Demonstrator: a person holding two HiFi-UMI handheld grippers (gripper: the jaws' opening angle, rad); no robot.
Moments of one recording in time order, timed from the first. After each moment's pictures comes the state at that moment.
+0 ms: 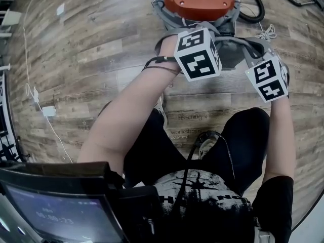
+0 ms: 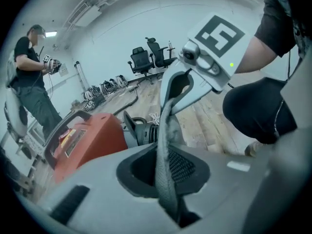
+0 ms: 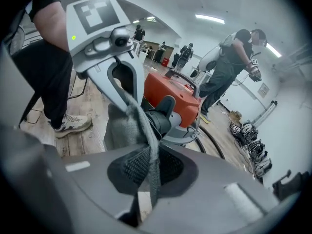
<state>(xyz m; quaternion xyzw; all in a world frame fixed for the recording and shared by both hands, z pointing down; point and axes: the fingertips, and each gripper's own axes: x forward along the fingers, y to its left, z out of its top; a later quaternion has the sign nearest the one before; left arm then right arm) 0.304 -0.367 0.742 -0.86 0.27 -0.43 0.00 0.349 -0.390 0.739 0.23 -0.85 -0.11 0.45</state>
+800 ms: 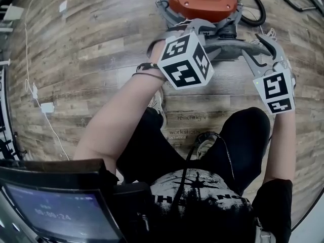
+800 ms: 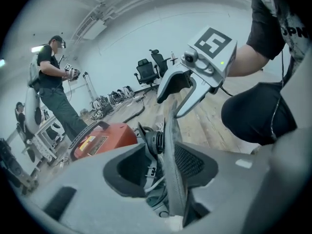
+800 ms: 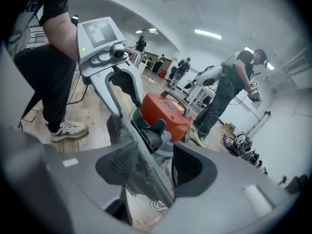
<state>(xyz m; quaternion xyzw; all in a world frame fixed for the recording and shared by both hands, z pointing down) 0.283 -0.354 0.709 -0.87 0.31 -0.38 0.03 0.344 -0.380 0.694 0.24 -0.88 -0.15 0.39</state>
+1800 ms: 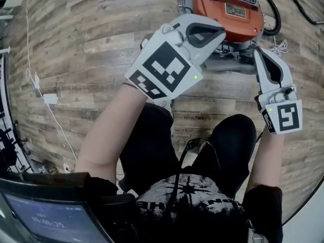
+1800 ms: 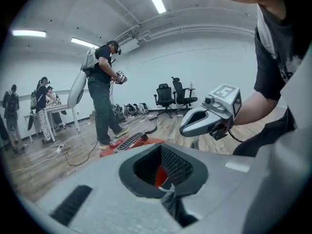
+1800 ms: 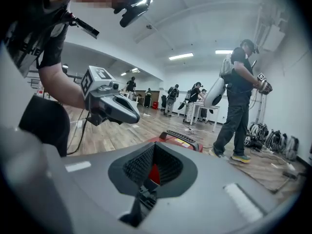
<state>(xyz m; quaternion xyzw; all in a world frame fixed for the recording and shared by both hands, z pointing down) 0.187 -0.385 0.607 -0.90 0.37 -0.20 -0.02 0.258 -0.391 0.623 0.24 -0.96 -0.04 0.17</state>
